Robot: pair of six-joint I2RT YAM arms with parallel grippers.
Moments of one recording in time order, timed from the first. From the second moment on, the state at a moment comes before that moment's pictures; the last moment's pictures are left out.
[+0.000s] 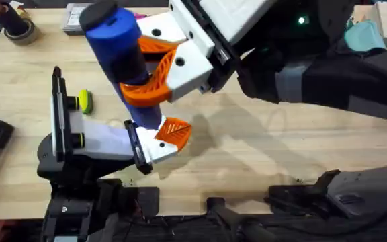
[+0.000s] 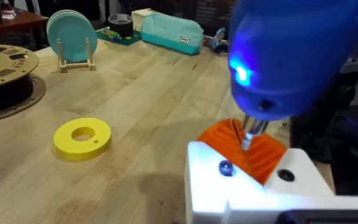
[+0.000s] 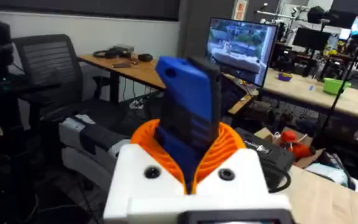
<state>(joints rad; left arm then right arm) 0.01 0.01 0.01 -0.13 1.19 -0.01 0.72 1.63 1.00 1.44 -1.33 0.63</state>
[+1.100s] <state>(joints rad) 0.01 0.01 0.01 -0.13 1.19 -0.01 0.71 1.63 1.00 1.39 -1.32 0.58</state>
